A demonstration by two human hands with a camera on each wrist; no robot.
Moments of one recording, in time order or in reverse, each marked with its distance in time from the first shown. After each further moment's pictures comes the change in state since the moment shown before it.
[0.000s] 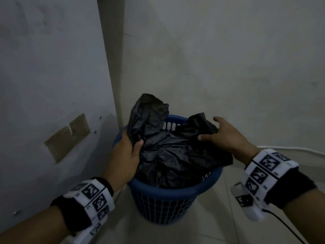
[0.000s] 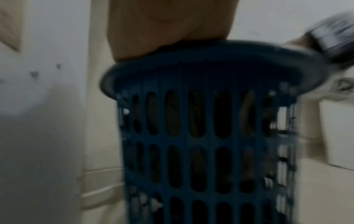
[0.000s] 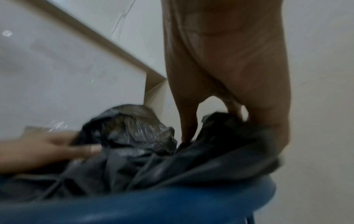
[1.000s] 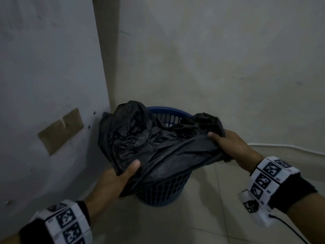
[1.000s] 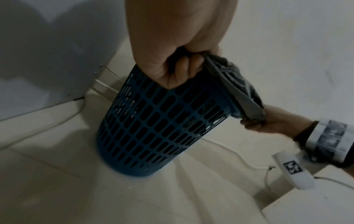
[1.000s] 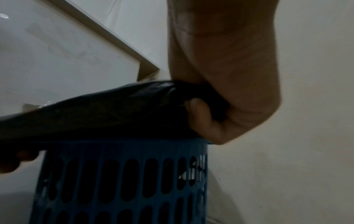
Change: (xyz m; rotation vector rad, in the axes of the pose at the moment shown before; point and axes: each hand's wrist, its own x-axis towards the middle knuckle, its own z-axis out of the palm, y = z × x) left_hand -0.066 -0.001 -0.006 -0.528 -0.193 -0.480; right_hand -0.022 0.037 -0.011 0.217 0.019 0.066
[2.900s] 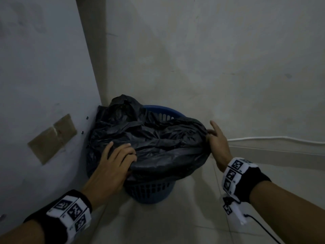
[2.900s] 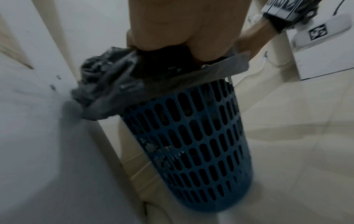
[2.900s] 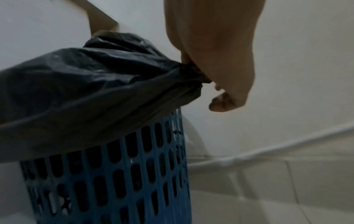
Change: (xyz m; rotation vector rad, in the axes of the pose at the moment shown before) left_hand 0.053 -0.019 -0.033 1.419 -0.098 0.966; right_hand 0.029 0.039 0.041 0.495 0.193 -0.047
